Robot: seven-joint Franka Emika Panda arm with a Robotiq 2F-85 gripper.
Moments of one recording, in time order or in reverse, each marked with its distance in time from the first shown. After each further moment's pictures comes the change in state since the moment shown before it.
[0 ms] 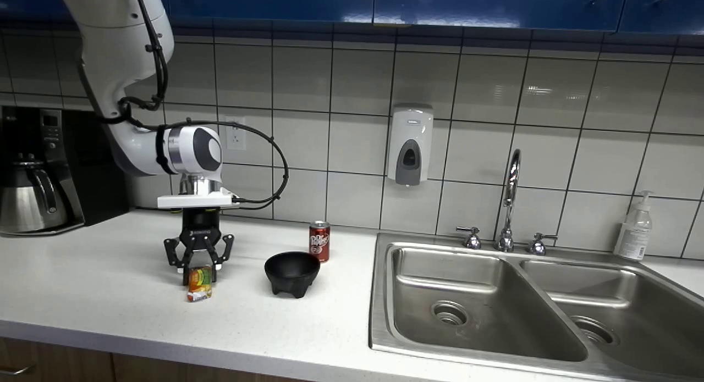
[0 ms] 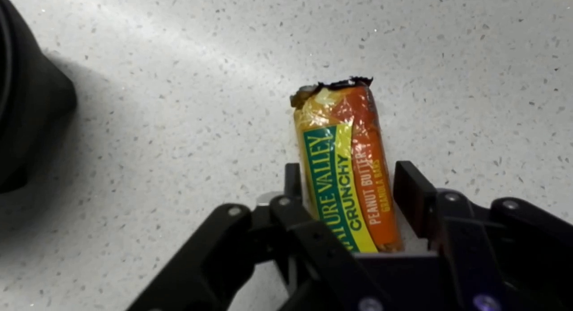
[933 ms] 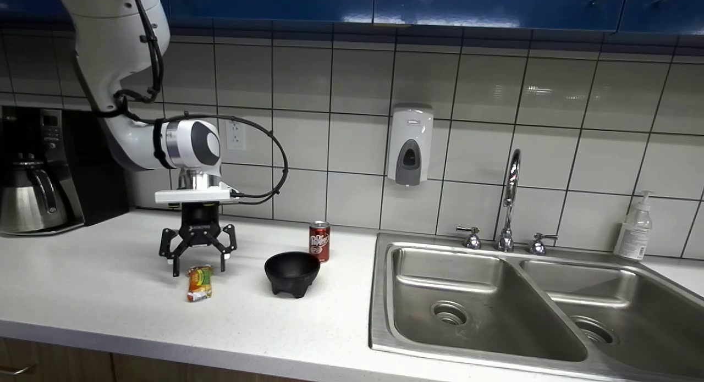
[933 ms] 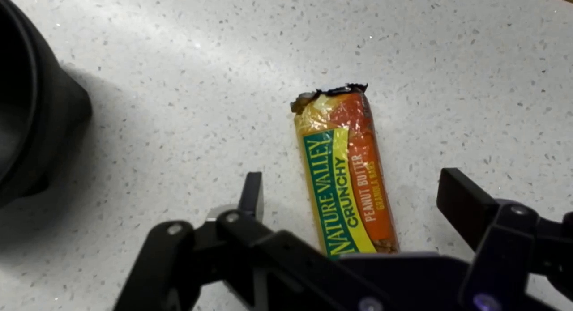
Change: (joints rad) arm 0.000 -0.037 0.000 -0.019 0.000 0.000 0.016
